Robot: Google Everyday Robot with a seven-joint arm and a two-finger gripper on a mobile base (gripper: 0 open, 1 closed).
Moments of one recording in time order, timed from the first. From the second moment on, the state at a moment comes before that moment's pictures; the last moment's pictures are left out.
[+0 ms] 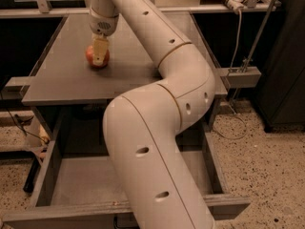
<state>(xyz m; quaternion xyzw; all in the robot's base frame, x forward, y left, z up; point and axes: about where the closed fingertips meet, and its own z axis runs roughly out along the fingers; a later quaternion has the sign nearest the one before) 0.754 0.173 0.868 -0.76 0.62 0.06 0.19</state>
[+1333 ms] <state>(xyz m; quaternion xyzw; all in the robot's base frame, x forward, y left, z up) 0.757 0.176 0.869 -0.76 0.62 0.06 0.19</state>
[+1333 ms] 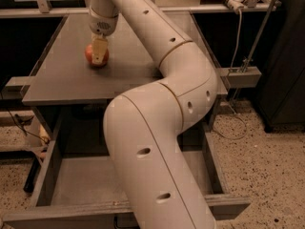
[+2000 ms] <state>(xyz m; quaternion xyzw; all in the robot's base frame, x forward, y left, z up) 0.724 0.146 0.949 -0.69 0.67 0.07 0.28</state>
